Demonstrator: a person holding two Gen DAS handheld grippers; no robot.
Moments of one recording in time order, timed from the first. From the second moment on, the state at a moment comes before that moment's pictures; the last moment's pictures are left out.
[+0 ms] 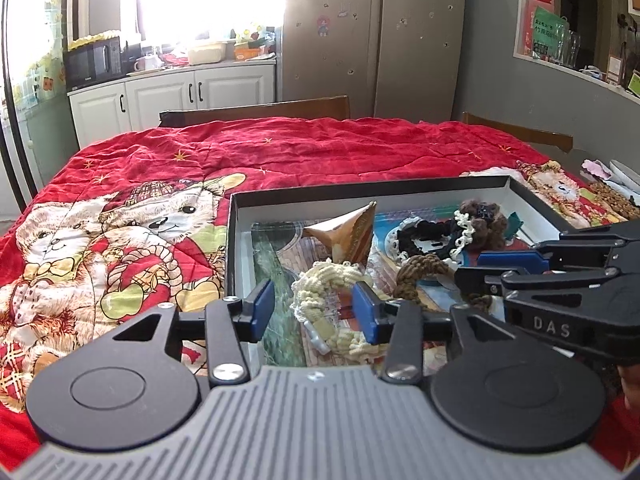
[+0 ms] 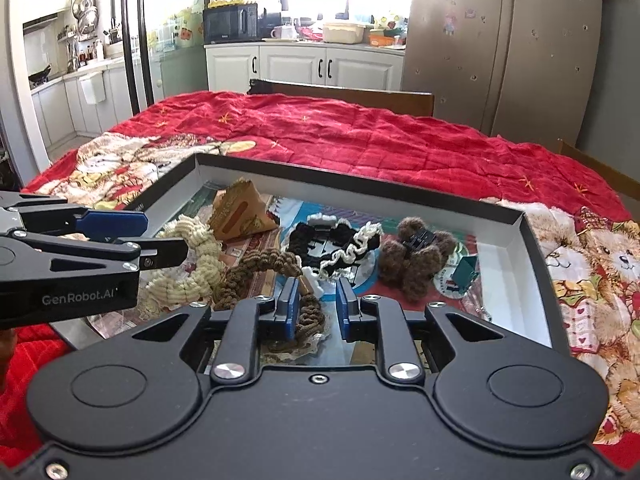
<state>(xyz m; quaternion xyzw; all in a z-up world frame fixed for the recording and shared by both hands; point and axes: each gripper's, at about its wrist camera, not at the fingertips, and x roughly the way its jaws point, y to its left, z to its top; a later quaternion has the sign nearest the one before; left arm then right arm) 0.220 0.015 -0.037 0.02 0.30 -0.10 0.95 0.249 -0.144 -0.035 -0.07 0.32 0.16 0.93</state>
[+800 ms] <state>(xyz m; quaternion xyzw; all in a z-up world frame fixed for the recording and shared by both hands) 0.161 0.012 0.018 0.04 0.23 -0.12 0.96 0.189 -0.182 0.017 -0.07 0.27 0.17 0.94</state>
